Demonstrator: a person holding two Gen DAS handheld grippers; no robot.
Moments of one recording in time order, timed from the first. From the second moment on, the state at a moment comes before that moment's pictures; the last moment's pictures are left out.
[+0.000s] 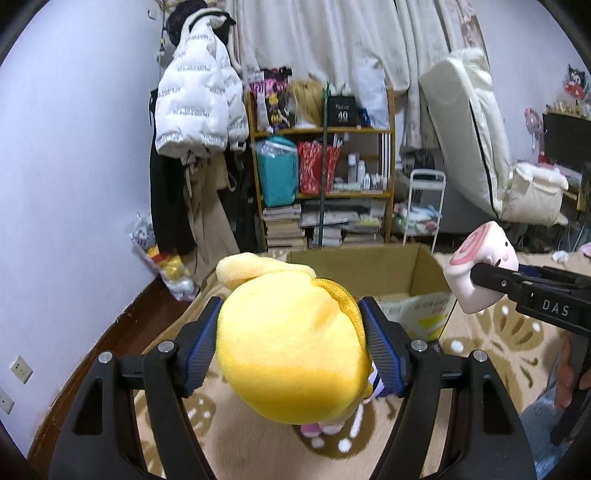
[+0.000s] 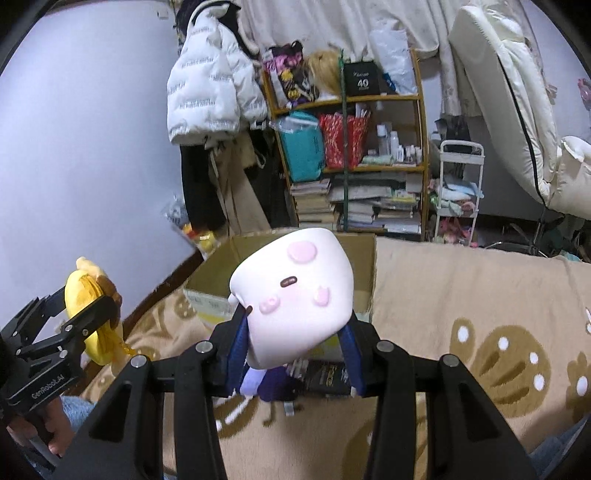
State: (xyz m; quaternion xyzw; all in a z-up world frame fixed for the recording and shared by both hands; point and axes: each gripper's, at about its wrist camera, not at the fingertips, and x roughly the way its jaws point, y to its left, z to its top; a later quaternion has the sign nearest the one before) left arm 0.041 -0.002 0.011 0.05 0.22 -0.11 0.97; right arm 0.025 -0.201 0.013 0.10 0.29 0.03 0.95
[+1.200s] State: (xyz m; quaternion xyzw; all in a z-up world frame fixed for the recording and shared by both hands) left arm 0.107 -0.049 0.048 0.08 0.15 -0.12 0.98; right arm 0.087 -0.222 0.037 0.11 0.22 0.02 0.97
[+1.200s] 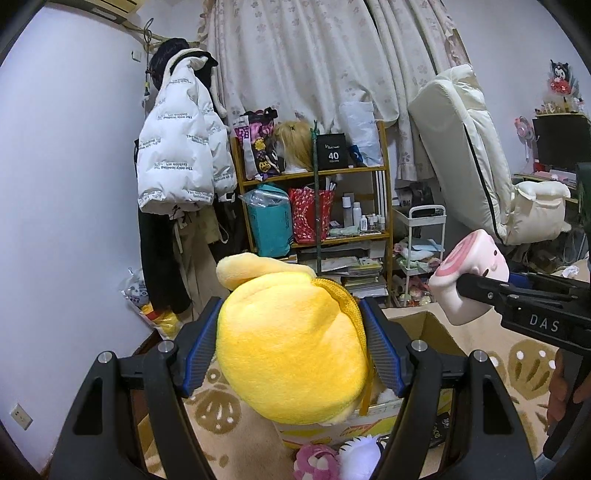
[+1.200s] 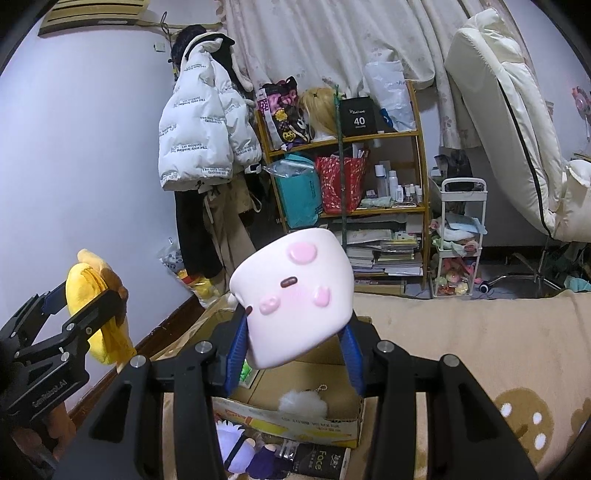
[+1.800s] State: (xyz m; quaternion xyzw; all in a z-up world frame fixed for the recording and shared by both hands) left arm 0.134 -0.063 0.019 0.11 0.18 -0.14 0.97; right arm 0.109 -0.229 0.010 0.12 0.25 0.02 0.96
